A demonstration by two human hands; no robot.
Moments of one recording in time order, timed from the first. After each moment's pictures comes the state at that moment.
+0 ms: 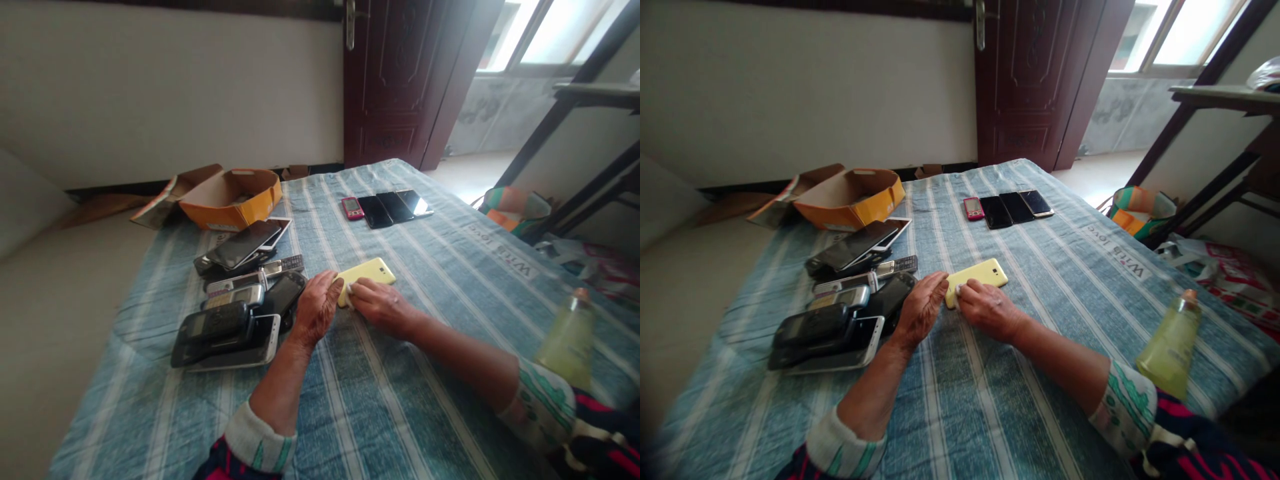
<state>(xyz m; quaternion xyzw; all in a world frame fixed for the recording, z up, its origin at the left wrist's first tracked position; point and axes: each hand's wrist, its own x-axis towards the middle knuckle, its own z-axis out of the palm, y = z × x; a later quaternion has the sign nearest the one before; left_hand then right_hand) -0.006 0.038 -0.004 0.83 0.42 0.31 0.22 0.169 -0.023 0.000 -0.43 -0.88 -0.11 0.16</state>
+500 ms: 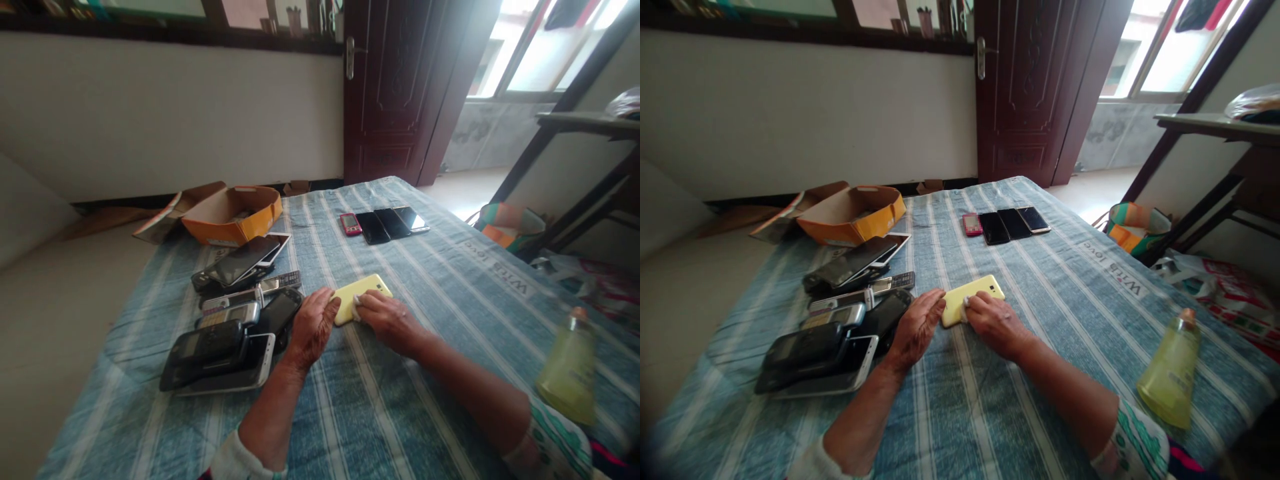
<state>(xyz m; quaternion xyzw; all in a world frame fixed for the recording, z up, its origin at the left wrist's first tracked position) -0.009 0.038 -0.004 0.82 0.43 0.29 0.22 0.181 -0.025 -0.001 -0.48 -0.85 -0.07 0.21</state>
